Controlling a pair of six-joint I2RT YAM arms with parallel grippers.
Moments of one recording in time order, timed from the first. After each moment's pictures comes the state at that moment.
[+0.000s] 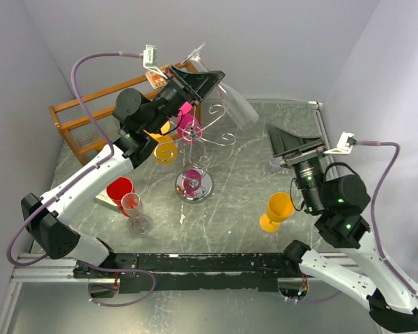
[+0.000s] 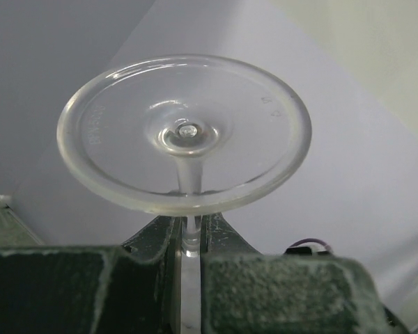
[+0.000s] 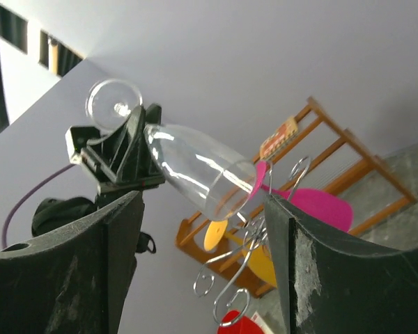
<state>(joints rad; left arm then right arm) -0.73 1.46 1.46 0.52 0.15 -0.92 0.80 0.61 0.92 0.08 0.44 0.79</state>
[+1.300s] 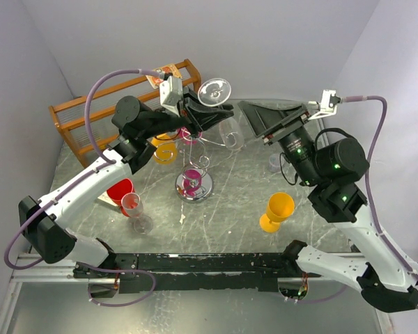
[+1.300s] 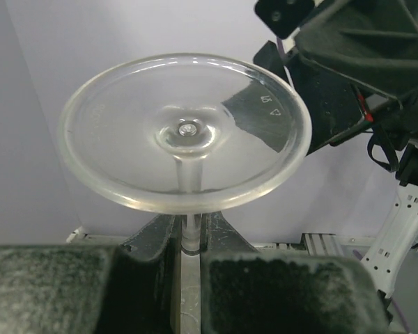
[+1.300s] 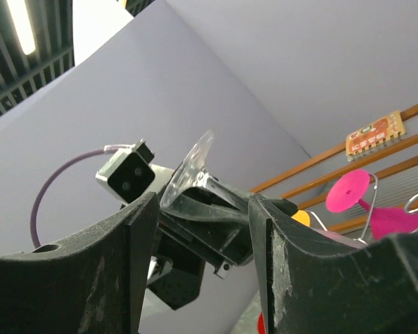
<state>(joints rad) -0.73 1.43 1.40 0.55 0.68 -0.28 0.80 0.89 1.31 0.00 0.17 0.73</state>
